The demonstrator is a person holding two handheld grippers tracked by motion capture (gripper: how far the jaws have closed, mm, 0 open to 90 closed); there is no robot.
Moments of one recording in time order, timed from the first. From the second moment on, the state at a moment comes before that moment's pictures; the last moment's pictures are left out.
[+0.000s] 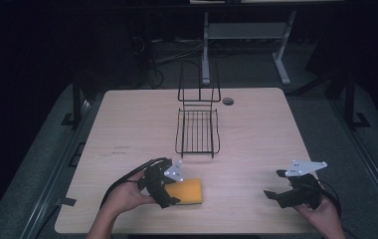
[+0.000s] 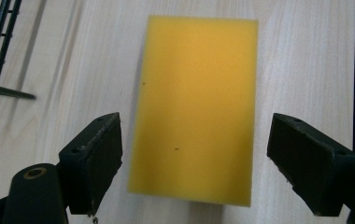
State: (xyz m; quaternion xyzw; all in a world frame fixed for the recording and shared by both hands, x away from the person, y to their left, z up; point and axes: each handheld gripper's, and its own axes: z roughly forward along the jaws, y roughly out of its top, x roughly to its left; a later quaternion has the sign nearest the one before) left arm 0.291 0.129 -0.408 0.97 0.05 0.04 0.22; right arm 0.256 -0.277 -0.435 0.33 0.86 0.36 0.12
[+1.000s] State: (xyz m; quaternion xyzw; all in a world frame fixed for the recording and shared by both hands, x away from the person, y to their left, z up) left arm 0.297 0.114 -0.422 0.98 0.04 0.03 0.20; right arm 0.256 -0.274 -0.435 0.33 0.86 0.36 0.12
